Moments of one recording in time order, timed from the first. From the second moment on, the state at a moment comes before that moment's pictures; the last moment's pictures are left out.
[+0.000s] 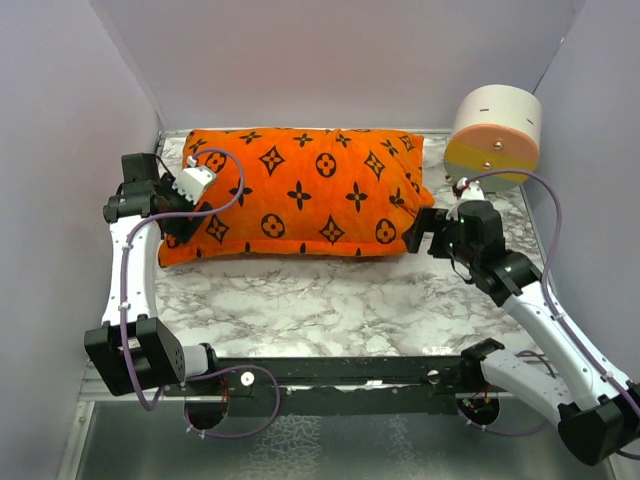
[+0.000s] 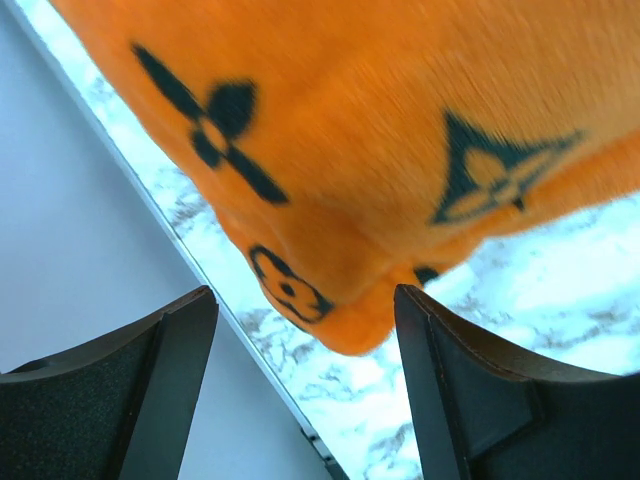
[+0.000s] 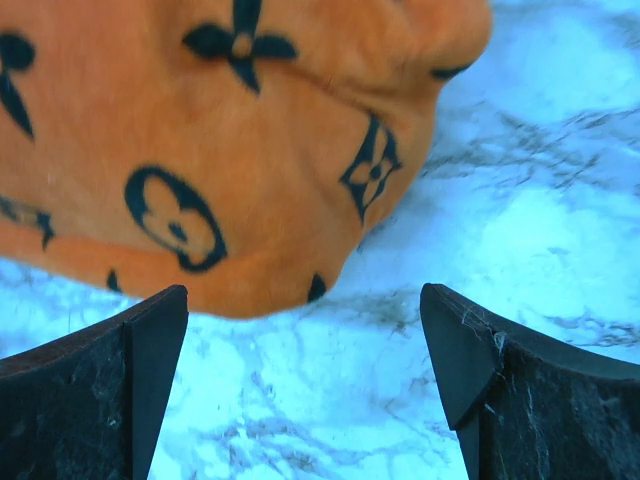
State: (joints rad) left arm 0.20 1.31 1.26 -0.88 0.24 0.78; right arm 0.41 0.92 0.87 -0.50 0.12 0.41
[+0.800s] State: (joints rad) left arm 0.24 1.29 0.98 -0.75 0.25 0.87; right arm 0.41 1.27 0.85 -0.26 -0.23 0.26
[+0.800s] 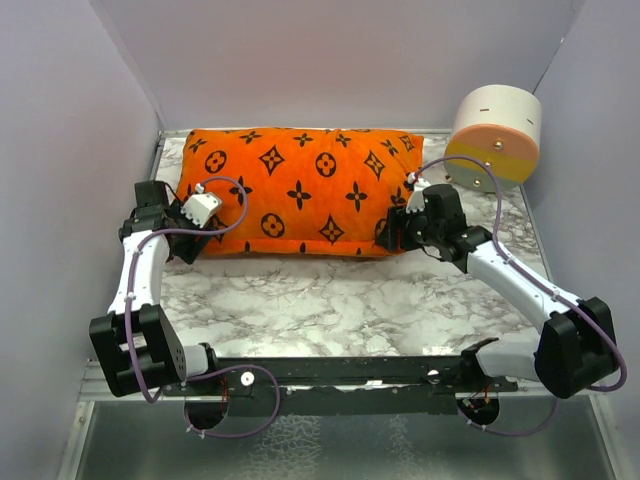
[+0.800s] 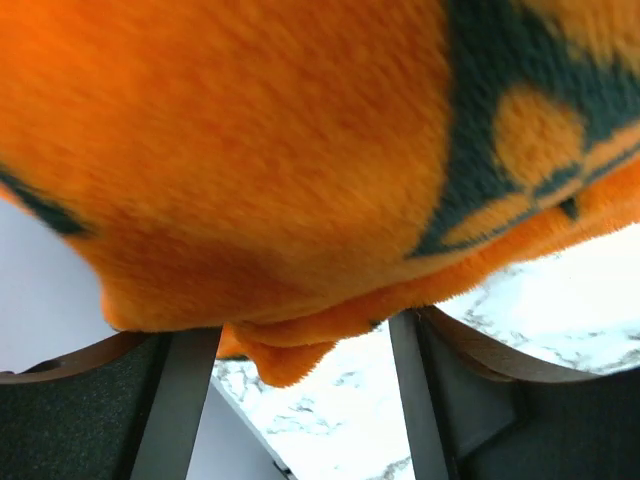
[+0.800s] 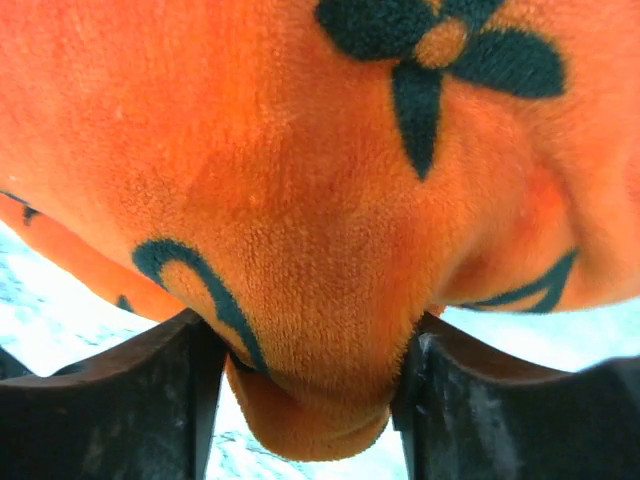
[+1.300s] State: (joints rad) left arm 0.24 1.19 0.95 -0.64 0.30 0.78; right arm 0.41 1.13 0.82 -0.28 -0.24 0.30
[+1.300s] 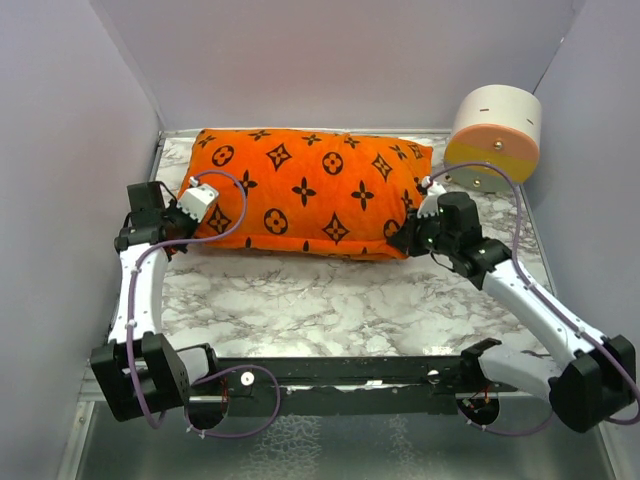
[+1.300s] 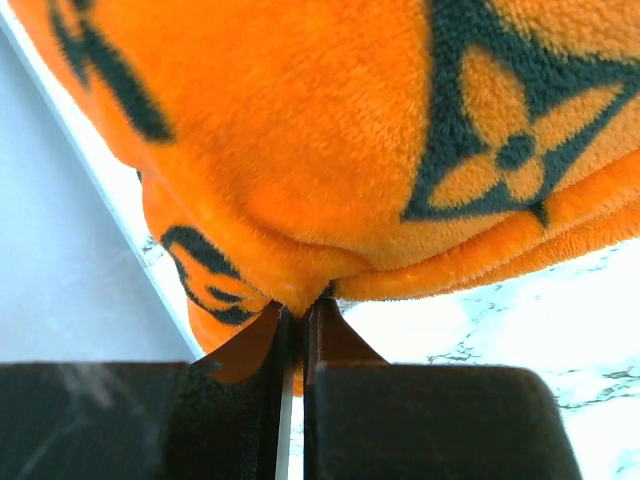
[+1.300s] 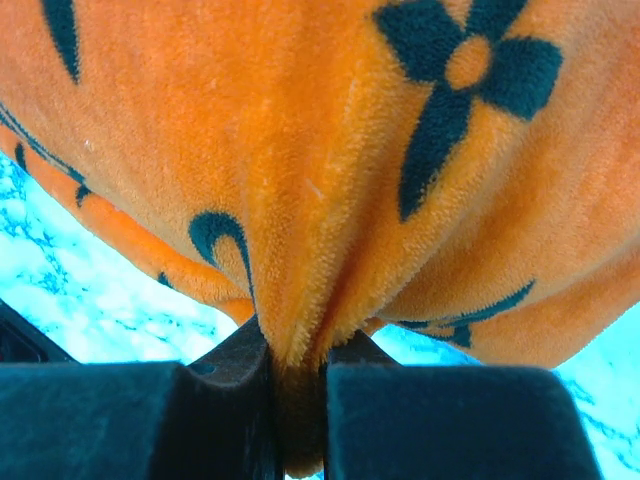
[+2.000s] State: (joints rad) left arm 0.23 0.98 1.47 -1.08 0.39 0.72; right arm 0.42 0.82 1.20 -0.85 -0.21 0.38
